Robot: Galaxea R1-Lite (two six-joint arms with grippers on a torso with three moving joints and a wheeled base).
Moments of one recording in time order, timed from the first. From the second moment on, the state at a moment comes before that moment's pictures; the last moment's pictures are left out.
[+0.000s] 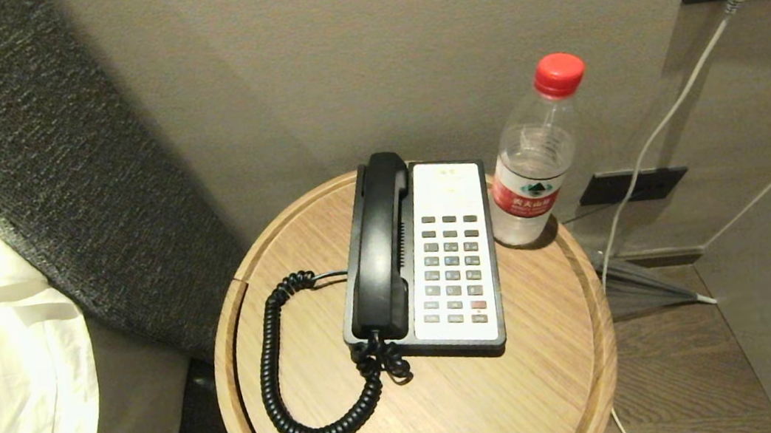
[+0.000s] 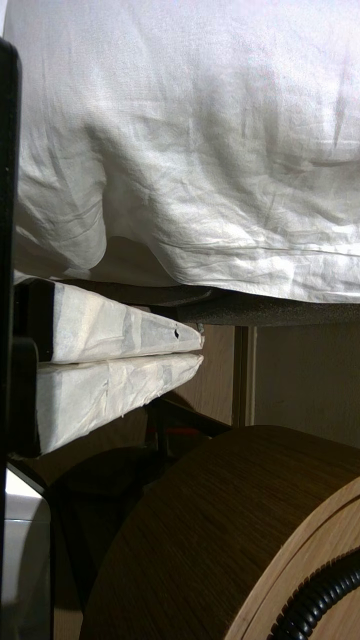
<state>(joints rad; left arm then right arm) 0.00 0.00 0.00 0.00 -0.01 0.06 0.01 0.00 -0.03 0.07 0.00 -0.04</state>
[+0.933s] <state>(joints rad) 0.00 0.00 0.00 0.00 -0.01 0.06 0.01 0.00 -0.03 0.07 0.00 -0.04</state>
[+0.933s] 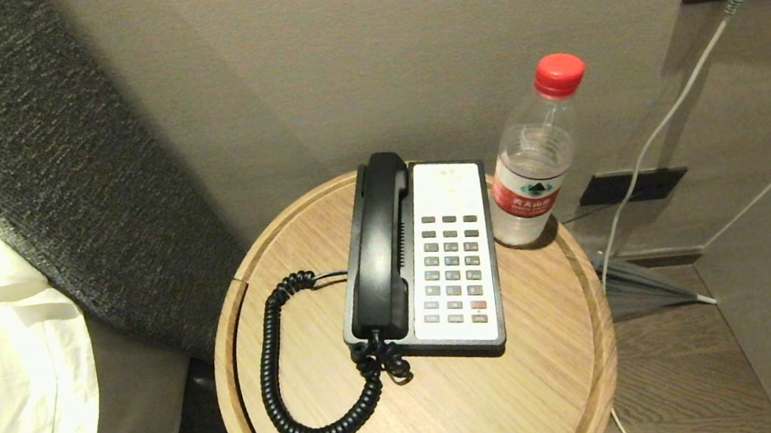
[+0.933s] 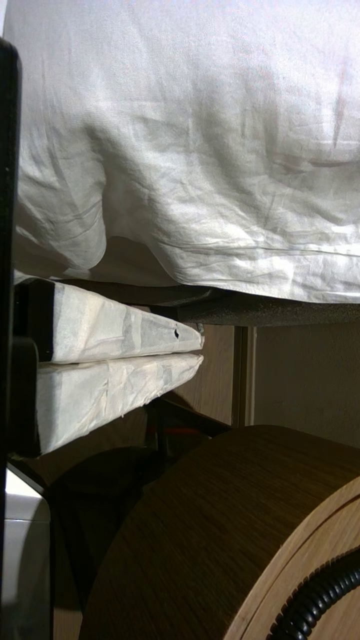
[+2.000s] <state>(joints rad) 0.00 0.00 0.00 0.00 -0.01 0.06 0.01 0.00 -0.03 0.07 0.00 -0.04</state>
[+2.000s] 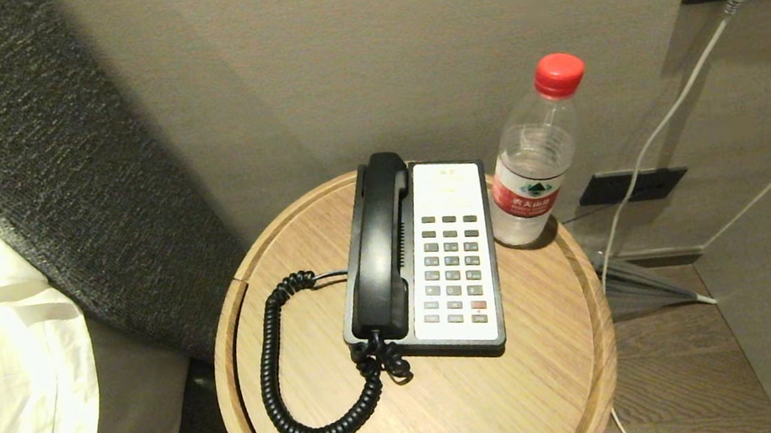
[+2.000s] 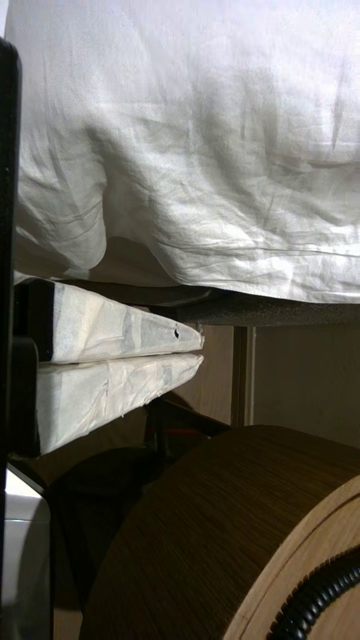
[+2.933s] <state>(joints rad) 0.00 0.00 0.00 0.00 0.00 0.02 0.01 0.00 -0.03 0.07 0.00 -0.04</state>
